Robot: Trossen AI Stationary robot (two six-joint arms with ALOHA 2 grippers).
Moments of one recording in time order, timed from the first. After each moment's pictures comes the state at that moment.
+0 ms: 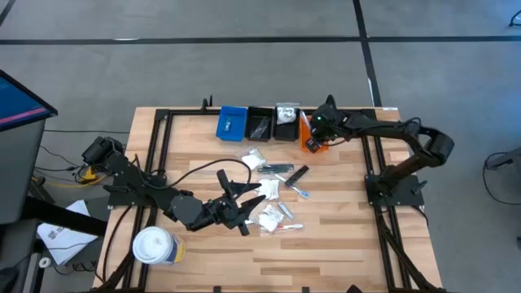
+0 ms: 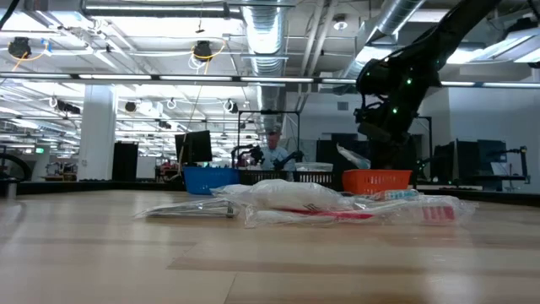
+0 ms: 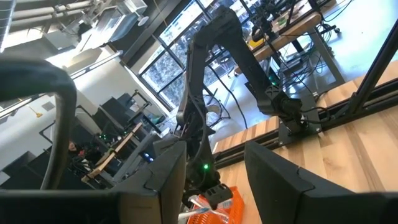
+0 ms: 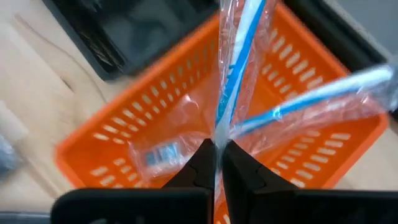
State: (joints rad) left arm -0.56 1.52 1.11 0.51 -0.99 0.76; right arm -0.65 1.48 0.79 -0.38 0.12 0.07
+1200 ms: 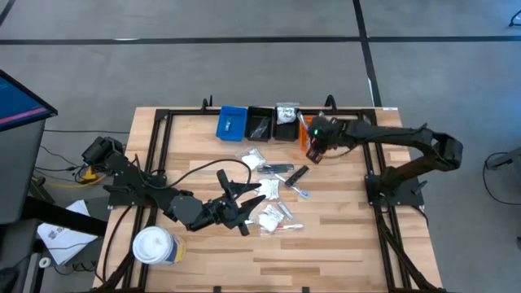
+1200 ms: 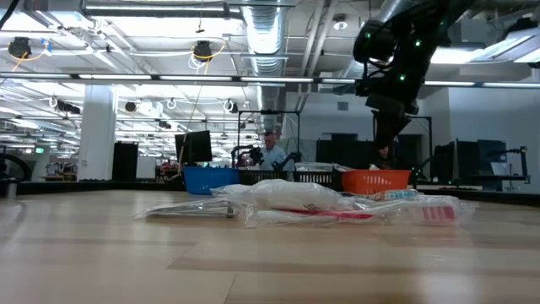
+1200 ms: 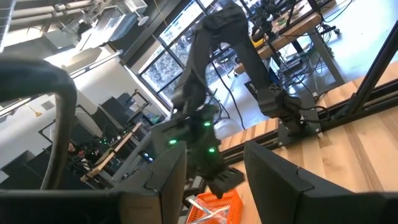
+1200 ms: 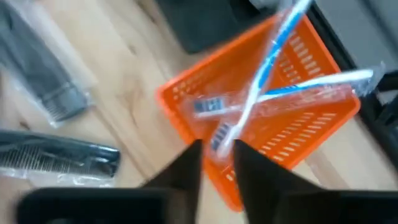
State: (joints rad) left arm -0.56 1.52 1.11 0.51 -0.99 0.75; right arm -0.38 1.36 0.90 -0.68 0.30 0.13
